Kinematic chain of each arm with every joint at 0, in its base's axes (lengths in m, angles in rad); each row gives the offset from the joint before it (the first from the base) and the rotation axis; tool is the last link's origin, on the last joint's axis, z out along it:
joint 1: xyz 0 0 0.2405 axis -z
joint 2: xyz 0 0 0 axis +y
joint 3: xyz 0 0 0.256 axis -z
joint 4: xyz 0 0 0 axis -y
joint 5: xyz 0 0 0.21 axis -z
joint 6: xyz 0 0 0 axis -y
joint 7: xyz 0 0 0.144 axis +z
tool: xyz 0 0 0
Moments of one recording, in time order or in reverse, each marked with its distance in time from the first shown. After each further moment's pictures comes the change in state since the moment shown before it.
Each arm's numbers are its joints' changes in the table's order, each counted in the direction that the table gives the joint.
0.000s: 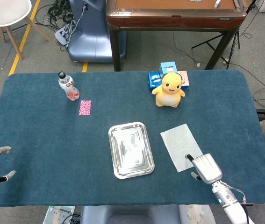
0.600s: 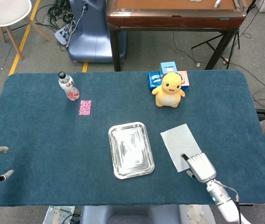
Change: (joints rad) left arm -0.003 0.008 0.008 -0.004 0.014 0.002 -0.020; right arm -0.019 -0.096 -0.001 -0.109 0.016 -0.013 -0.010
